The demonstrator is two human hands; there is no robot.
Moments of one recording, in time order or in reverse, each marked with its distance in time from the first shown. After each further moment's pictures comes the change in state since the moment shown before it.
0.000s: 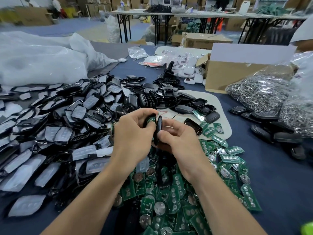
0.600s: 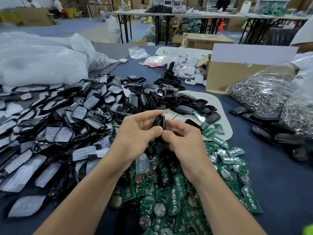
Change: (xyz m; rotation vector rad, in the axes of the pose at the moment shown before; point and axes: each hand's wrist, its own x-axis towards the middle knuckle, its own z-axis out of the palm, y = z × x) left_hand 0.007 -0.004 -0.011 -0.332 -0.383 -0.017; right_hand -0.001 -0.001 -0.005 -0.085 0.055 -0.094
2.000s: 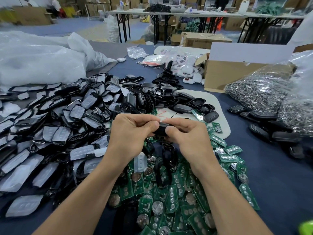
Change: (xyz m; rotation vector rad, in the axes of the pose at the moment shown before) left_hand 0.000 0.001 0.004 0.094 0.245 0.011; right_hand 0.006 -0.004 -0.014 -0.187 0.082 -0.089
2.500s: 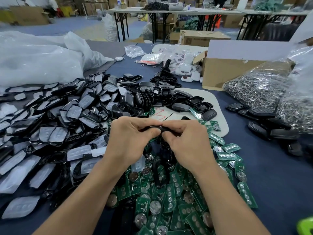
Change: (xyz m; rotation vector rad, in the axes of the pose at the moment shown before) left_hand -0.008 -0.003 0.001 0.140 -0.044 0.147; right_hand -0.007 -0.006 -0.004 -0.372 -0.016 -0.194
